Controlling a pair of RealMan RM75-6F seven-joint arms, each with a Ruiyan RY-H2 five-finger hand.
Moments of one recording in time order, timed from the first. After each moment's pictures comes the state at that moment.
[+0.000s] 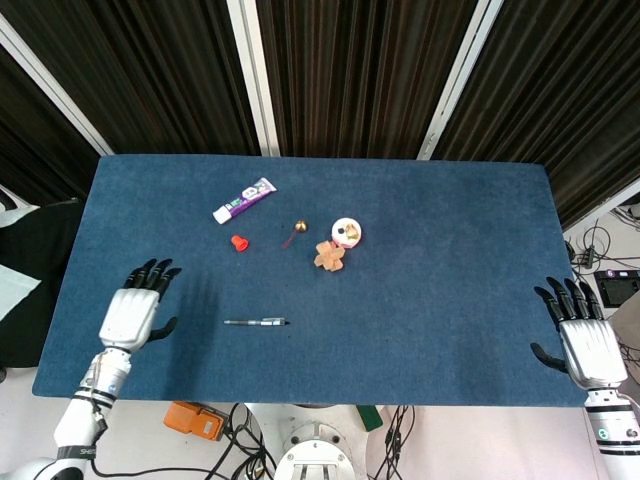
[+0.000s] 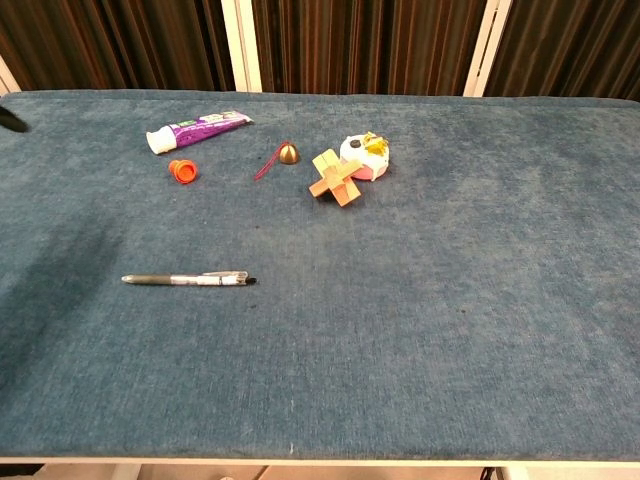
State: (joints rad) left arm -0.32 -1.26 -0.08 -1.88 1.27 1.18 0.44; right arm 0.09 -1.12 0.03 -1.60 -1.54 1.45 -0.13
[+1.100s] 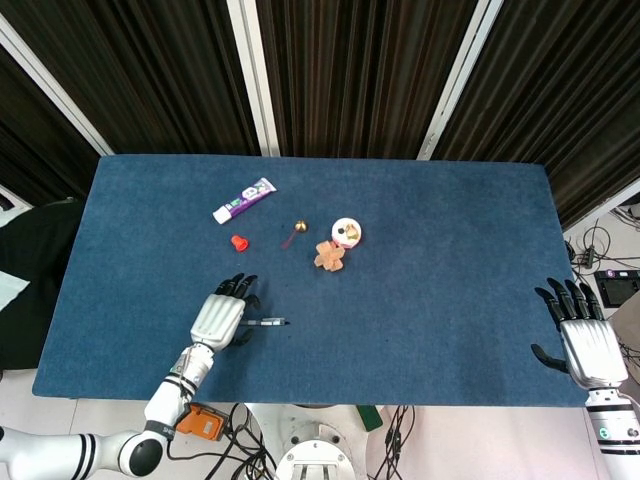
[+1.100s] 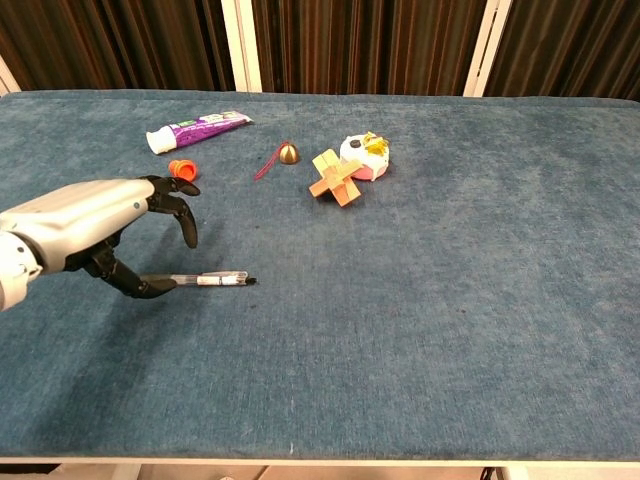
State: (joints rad) left arm -0.53 -1.61 -0.06 -1.70 1.11 1.09 0.52; right arm 0.10 -1.11 0.03 -1.62 -1.52 1.43 -0.12
